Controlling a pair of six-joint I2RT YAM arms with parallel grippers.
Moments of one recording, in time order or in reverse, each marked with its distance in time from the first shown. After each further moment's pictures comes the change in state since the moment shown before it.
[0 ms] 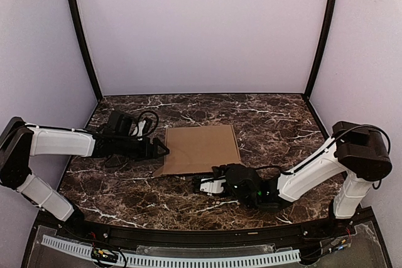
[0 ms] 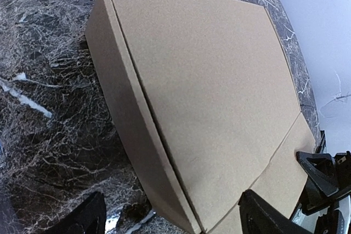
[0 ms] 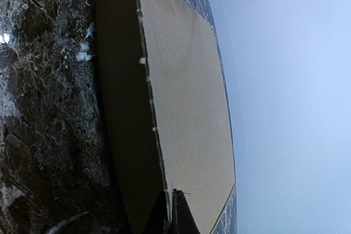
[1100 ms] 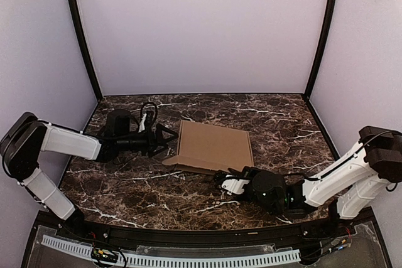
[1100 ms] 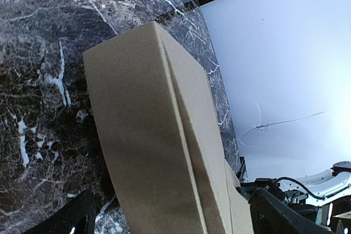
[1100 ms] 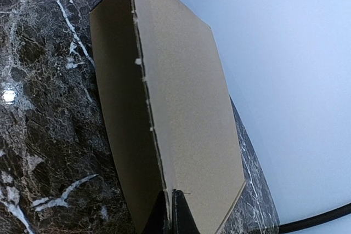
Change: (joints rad) left arm 0.020 0.086 -0.053 0.480 0.214 -0.347; right arm 0.048 -0.242 -0.235 0.087 0.043 0.285
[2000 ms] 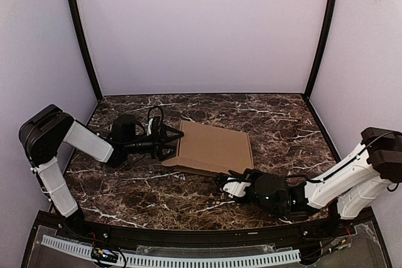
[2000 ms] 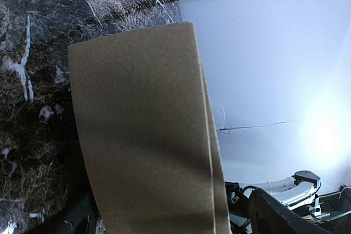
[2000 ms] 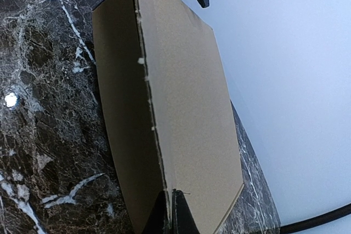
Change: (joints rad) left arm 0.000 0.226 0.000 0.358 0.124 -0.269; right arm 0.034 -0.021 -0.022 0.016 0.017 0.006
